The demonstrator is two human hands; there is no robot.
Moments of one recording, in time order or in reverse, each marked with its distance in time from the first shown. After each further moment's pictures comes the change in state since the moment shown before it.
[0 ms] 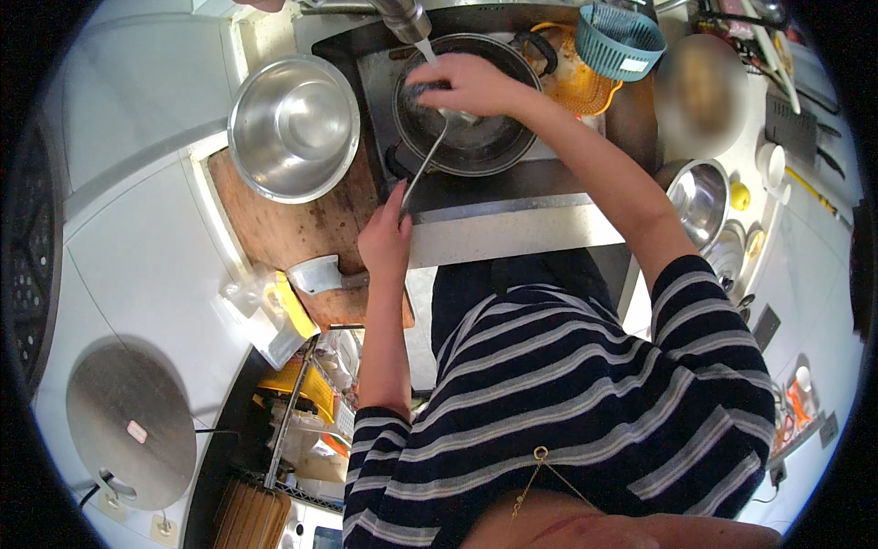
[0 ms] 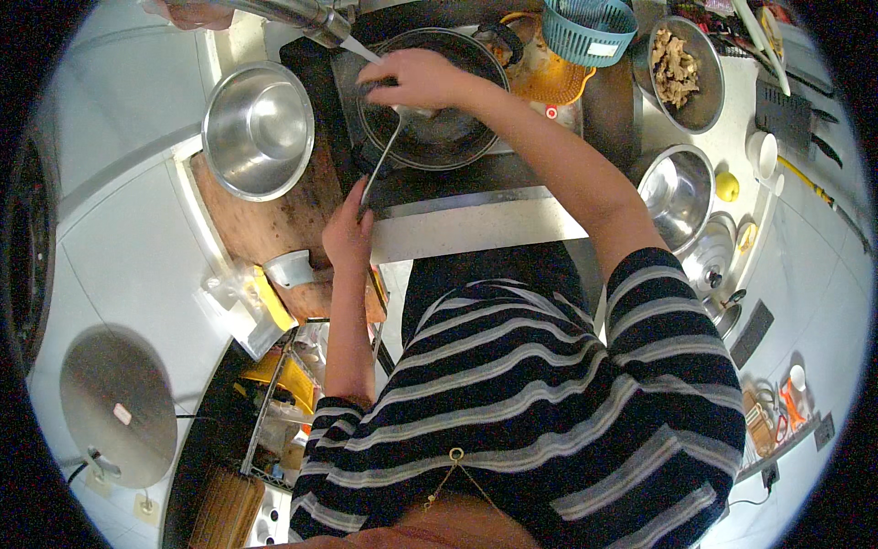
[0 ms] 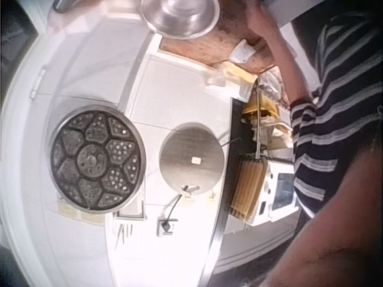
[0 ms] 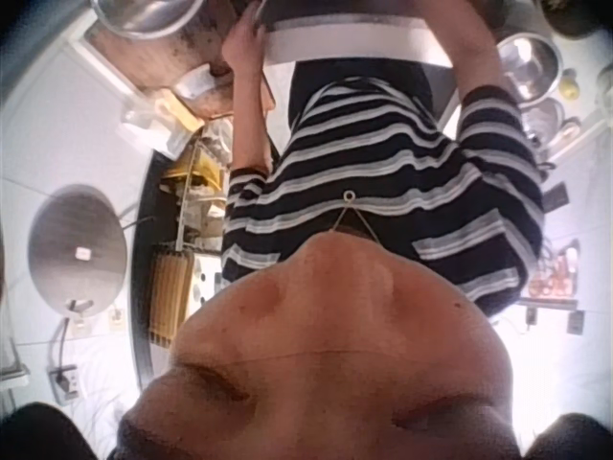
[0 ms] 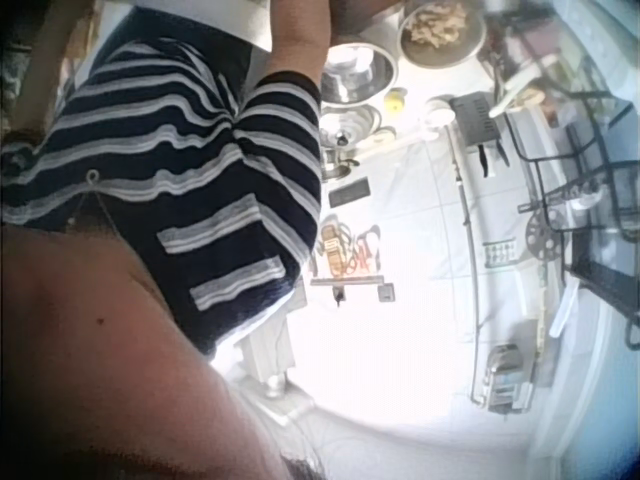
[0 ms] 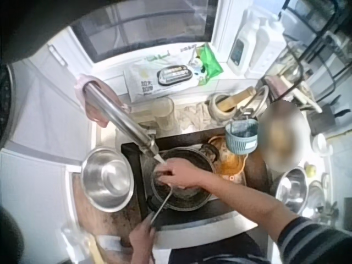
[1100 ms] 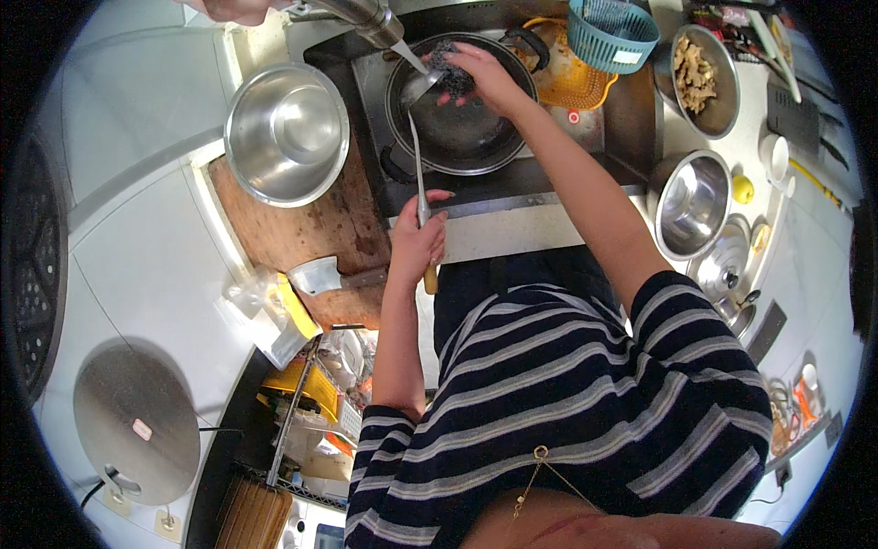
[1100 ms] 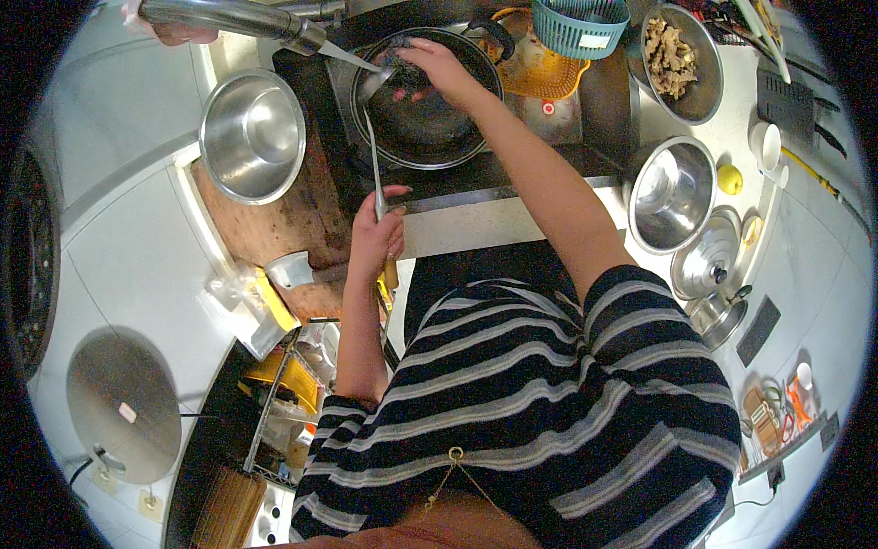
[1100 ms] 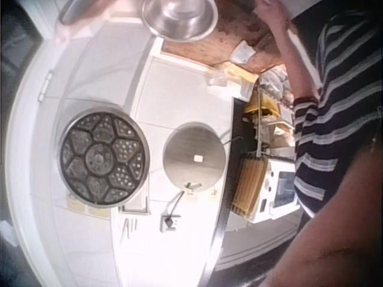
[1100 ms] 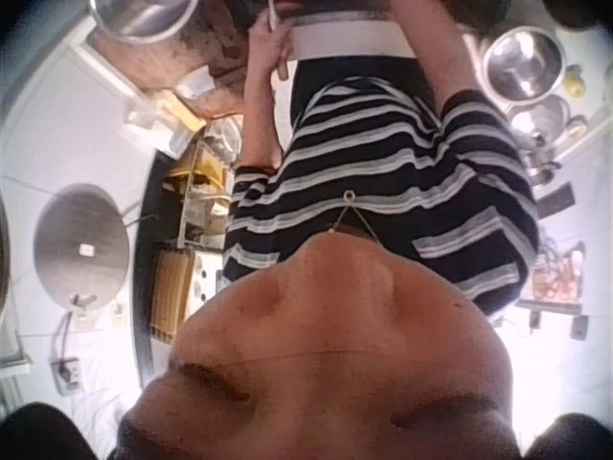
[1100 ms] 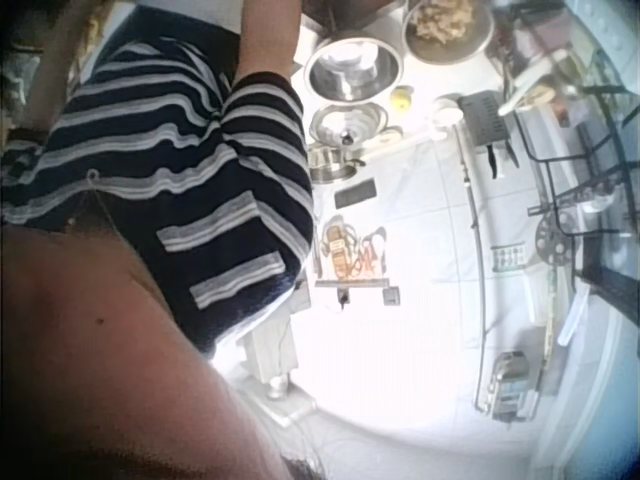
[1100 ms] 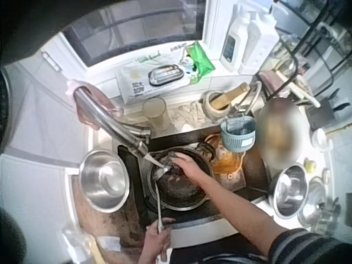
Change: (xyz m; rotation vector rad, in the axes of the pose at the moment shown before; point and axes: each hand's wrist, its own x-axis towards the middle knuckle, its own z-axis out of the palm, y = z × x) left_hand 0.003 0.065 0.002 -1.239 -0.517 -0.540; right_hand -0.033 0.041 0.015 1.076 0.353 0.563
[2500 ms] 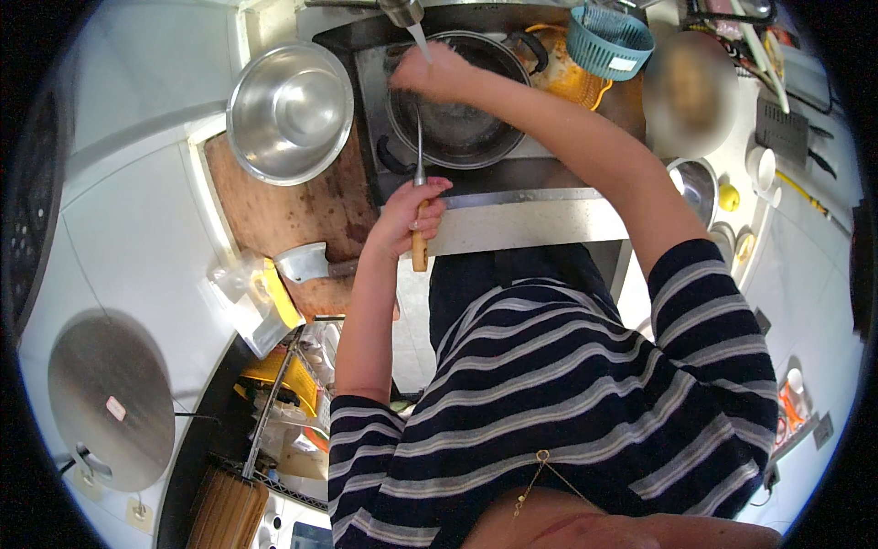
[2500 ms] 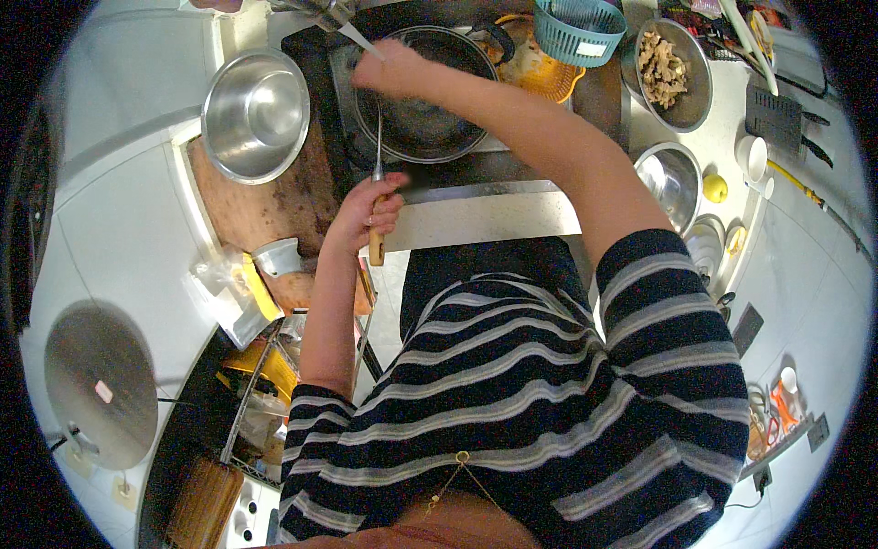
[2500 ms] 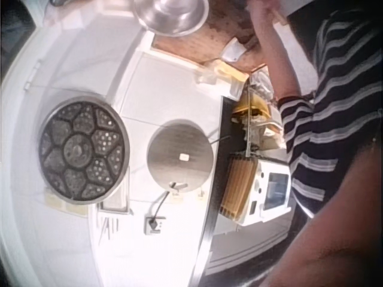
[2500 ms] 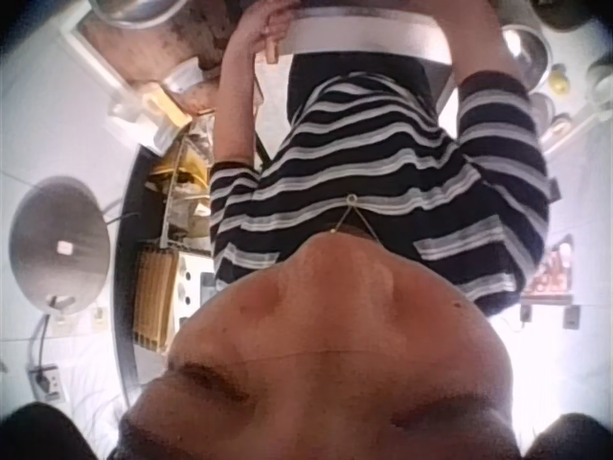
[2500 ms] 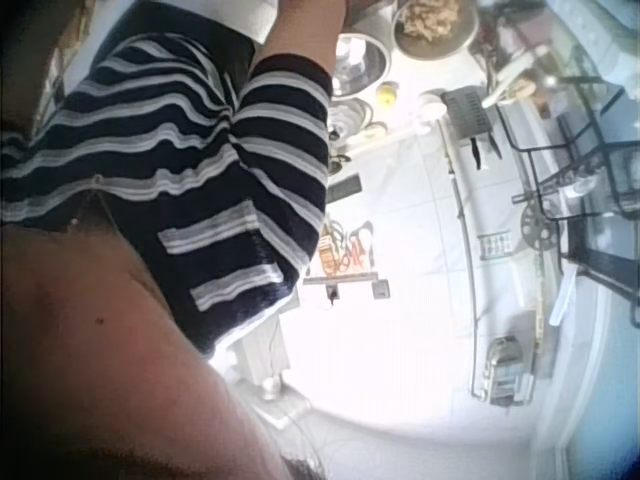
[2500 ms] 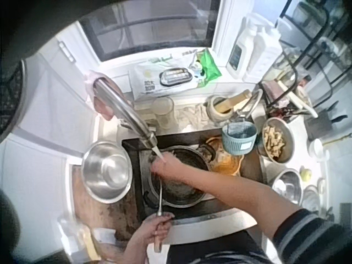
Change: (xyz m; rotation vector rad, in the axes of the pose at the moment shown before) left_hand 0.016 0.022 -0.019 -0.314 -0.223 -0.332; right_hand 0.042 -0.011 0.058 -1.599 -0.397 -0.950
